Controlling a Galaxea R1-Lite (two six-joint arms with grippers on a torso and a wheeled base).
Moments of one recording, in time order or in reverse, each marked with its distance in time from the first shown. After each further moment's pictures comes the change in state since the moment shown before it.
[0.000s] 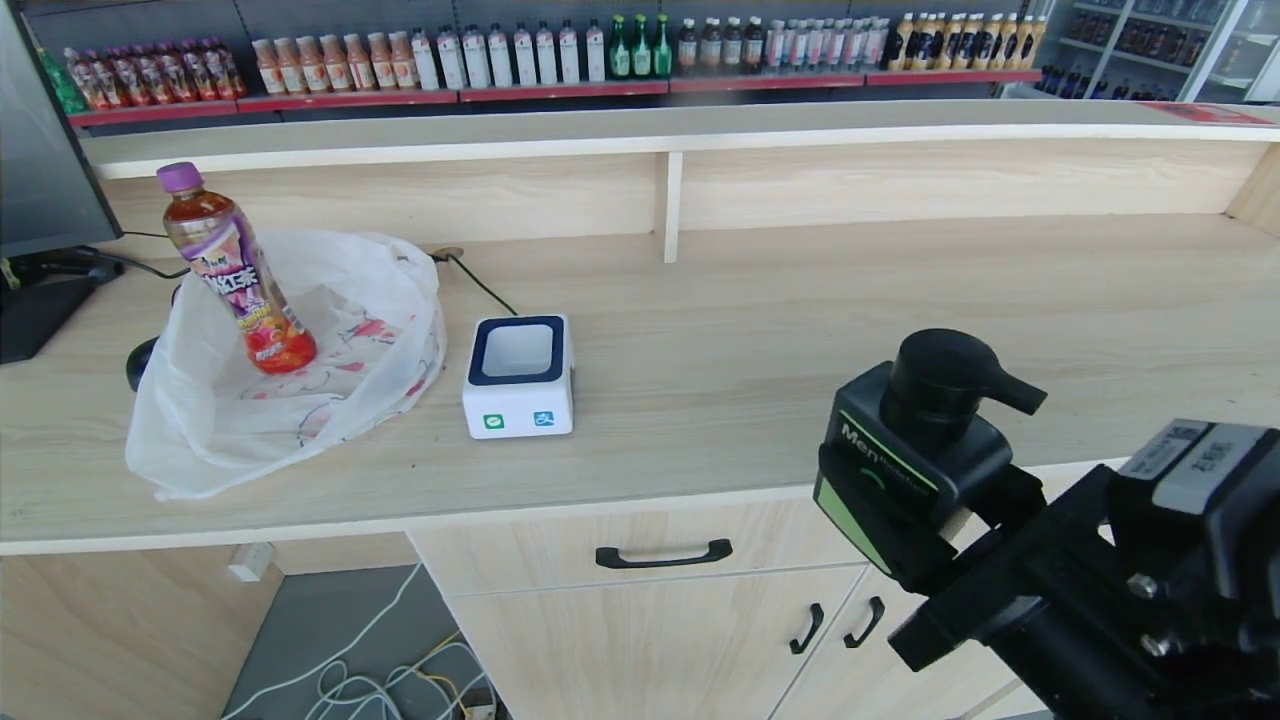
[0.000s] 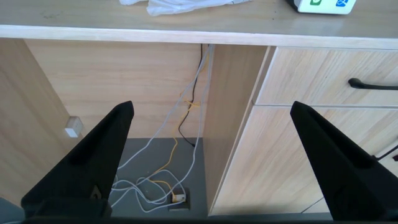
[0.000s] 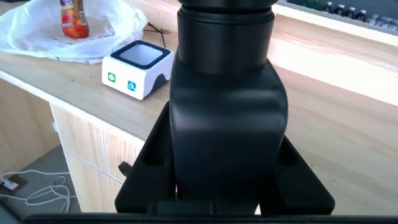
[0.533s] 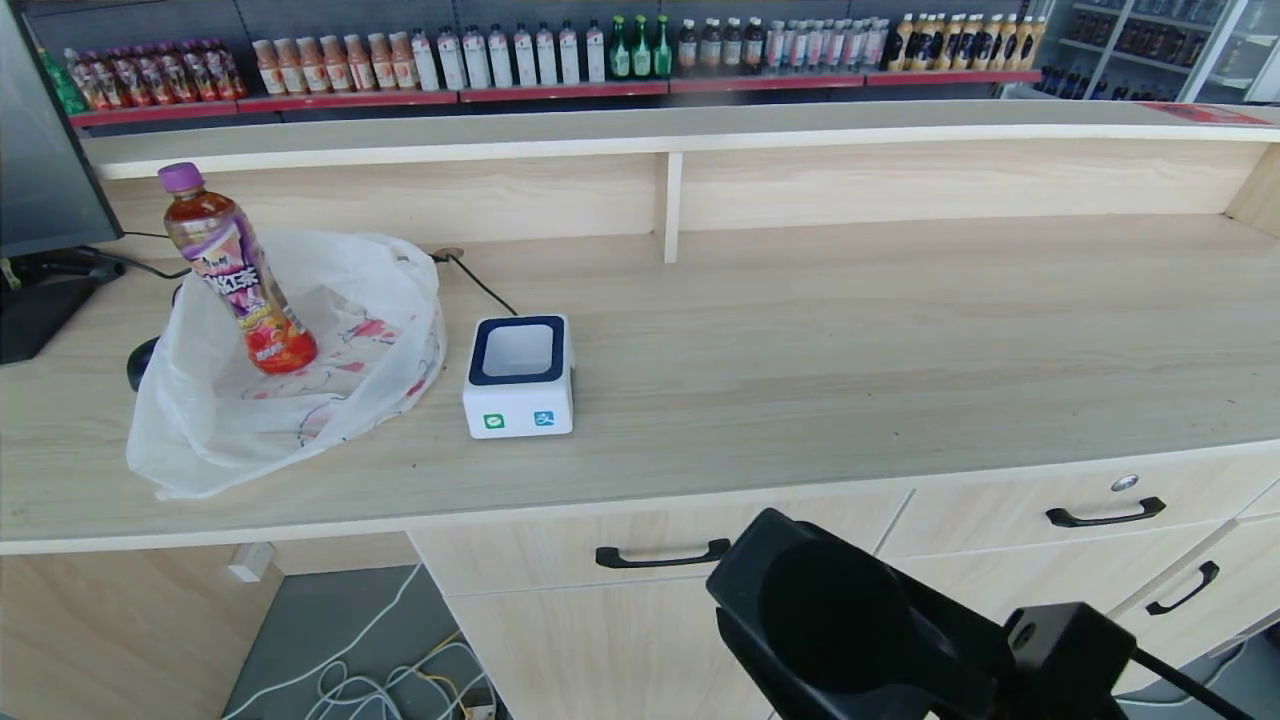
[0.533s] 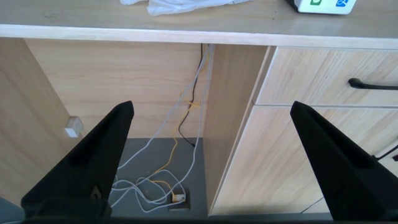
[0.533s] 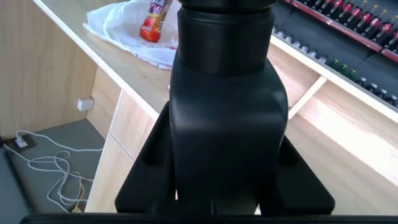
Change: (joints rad) left arm -0.001 0.000 0.000 0.000 0.000 0.000; right arm 0.273 0.045 -0.012 -0.029 -0.006 -0.291
